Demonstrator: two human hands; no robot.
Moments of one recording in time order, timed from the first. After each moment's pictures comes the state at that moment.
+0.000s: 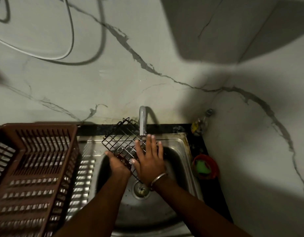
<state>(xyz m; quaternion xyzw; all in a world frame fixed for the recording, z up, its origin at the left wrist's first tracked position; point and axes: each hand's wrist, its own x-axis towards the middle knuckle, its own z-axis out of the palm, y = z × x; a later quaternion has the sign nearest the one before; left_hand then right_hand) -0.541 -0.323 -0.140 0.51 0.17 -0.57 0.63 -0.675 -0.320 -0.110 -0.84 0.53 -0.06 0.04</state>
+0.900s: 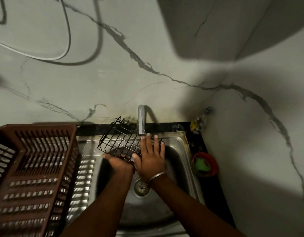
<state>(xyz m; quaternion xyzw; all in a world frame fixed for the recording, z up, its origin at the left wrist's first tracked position) -0.556 -0.331 -0.118 0.44 0.22 -0.54 0.69 -0.668 -0.314 -0.110 -0.81 0.58 -0.11 0.05</state>
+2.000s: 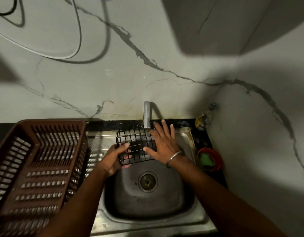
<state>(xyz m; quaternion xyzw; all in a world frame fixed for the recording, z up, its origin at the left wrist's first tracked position) -0.471 -0.286 -0.110 0.59 -0.20 -0.65 0.43 -0.711 -0.357 -0.080 -0.86 0.50 -0.07 0.03</state>
